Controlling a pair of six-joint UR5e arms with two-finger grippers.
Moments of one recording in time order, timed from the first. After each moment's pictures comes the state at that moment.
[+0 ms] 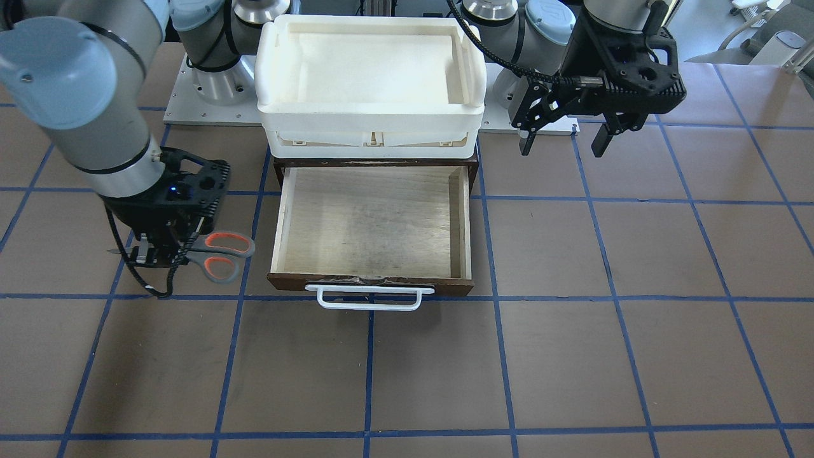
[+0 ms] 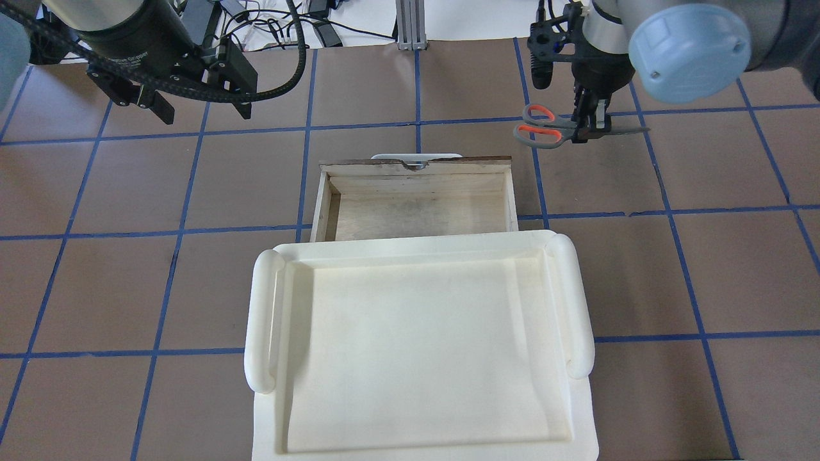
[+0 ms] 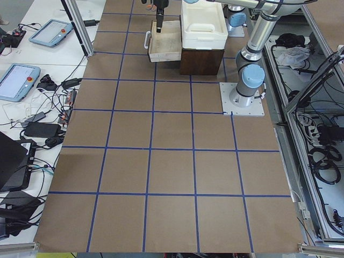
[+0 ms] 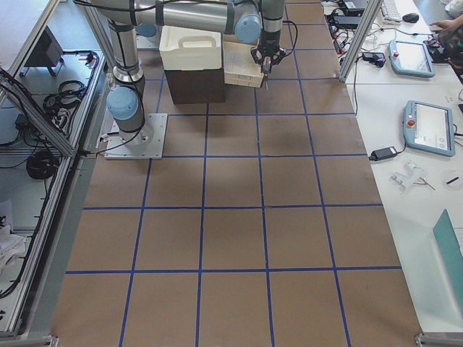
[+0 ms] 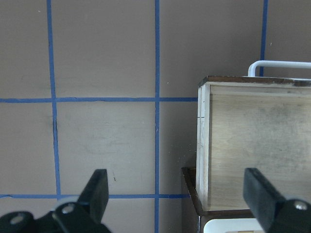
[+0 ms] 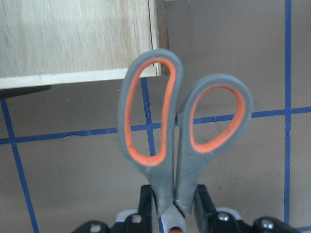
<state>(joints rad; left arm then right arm) -1.59 -1.56 -1.46 -1.57 1.57 -0.03 1.66 -1.37 1.53 -1.76 -1.64 -1.38</state>
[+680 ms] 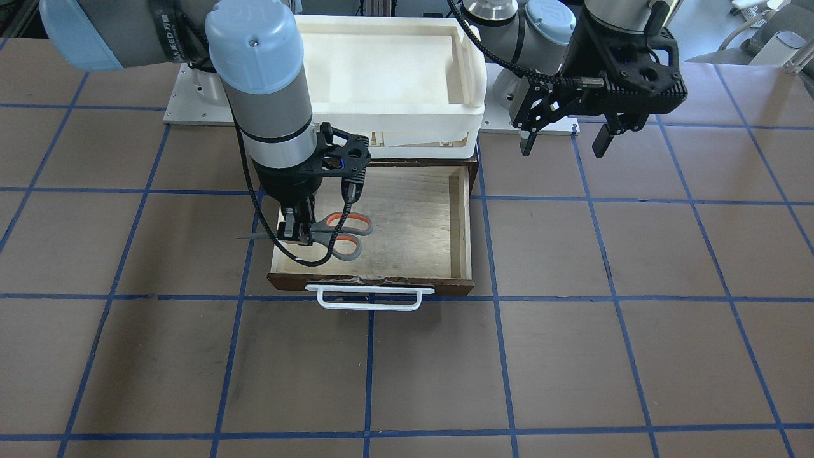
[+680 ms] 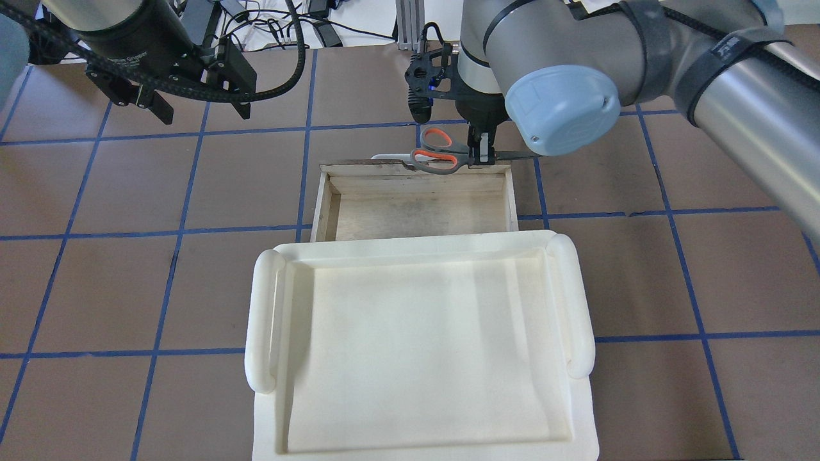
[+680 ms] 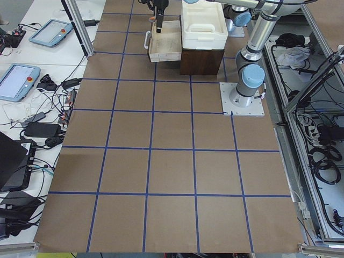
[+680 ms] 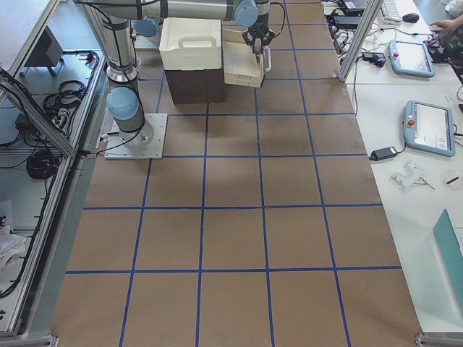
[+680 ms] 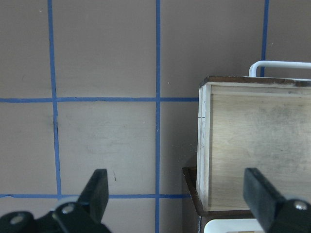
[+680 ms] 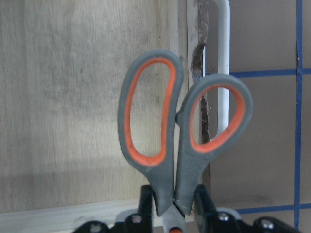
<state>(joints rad) -1.59 -1.56 -1.46 -1.57 1.57 -0.03 1.85 -1.34 1.53 -1.84 -1.57 -1.25</state>
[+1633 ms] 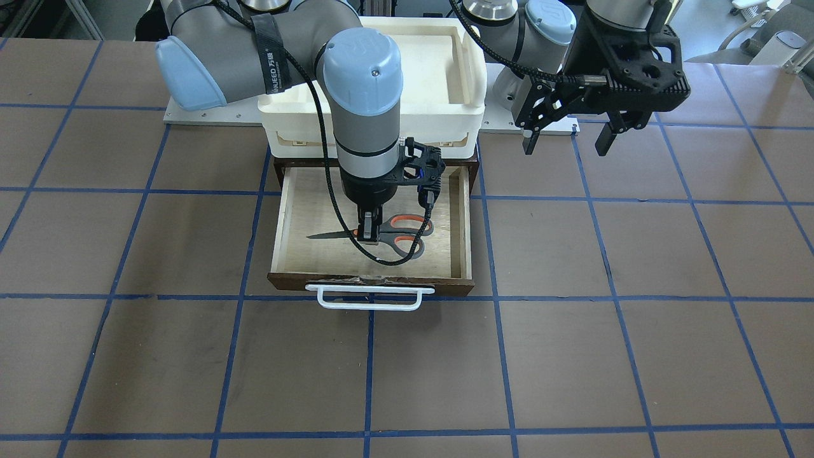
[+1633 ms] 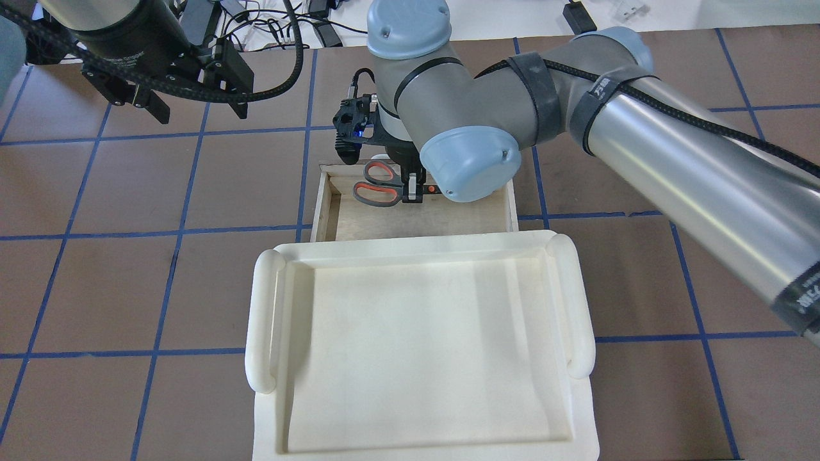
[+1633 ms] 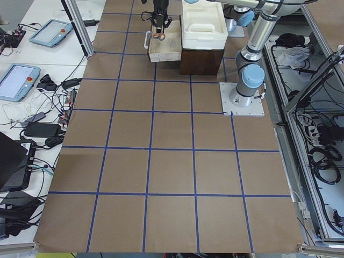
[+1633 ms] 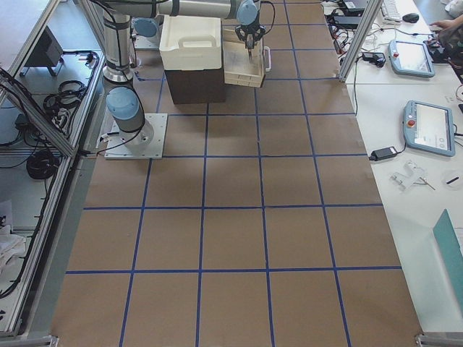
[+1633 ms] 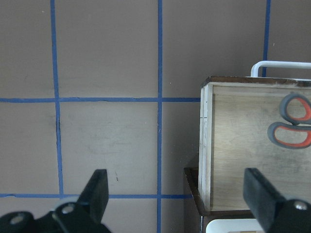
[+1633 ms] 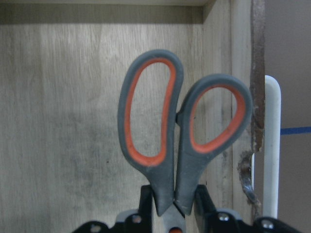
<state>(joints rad) -1.59 -1.56 -1.46 -1.57 1.58 -0.03 1.99 -1.25 1.53 -1.90 -1.57 -1.07</state>
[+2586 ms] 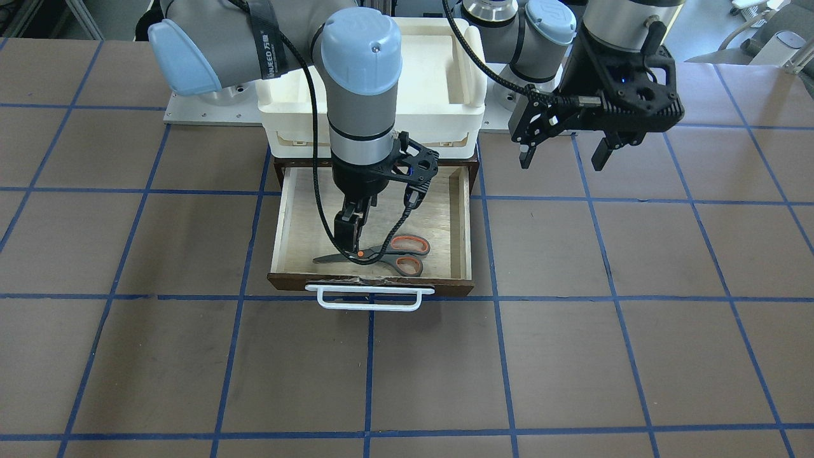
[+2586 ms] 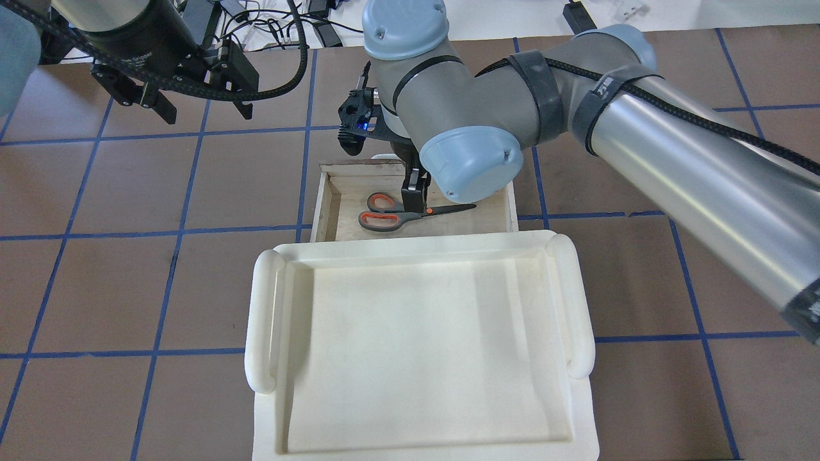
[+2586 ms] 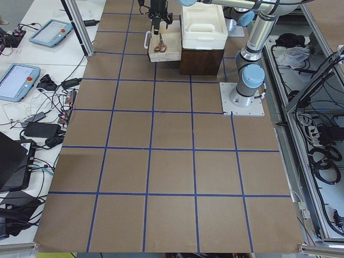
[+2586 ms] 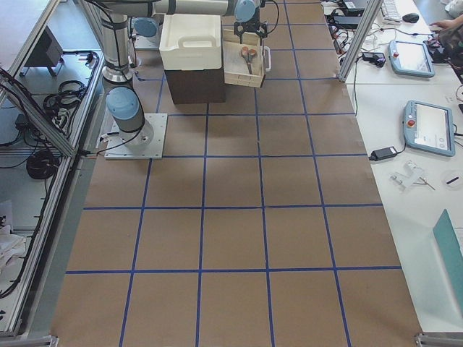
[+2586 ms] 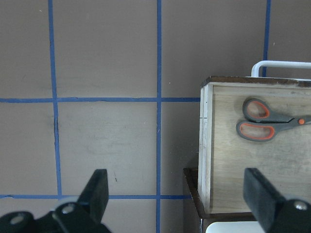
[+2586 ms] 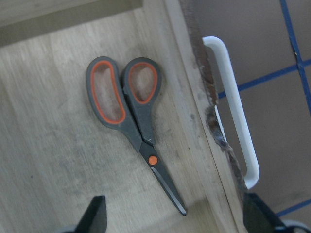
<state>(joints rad) -1.59 -1.60 -1.47 -1.52 1.57 -0.02 1.98 -1.30 1.54 -1.90 -1.64 -0.73</state>
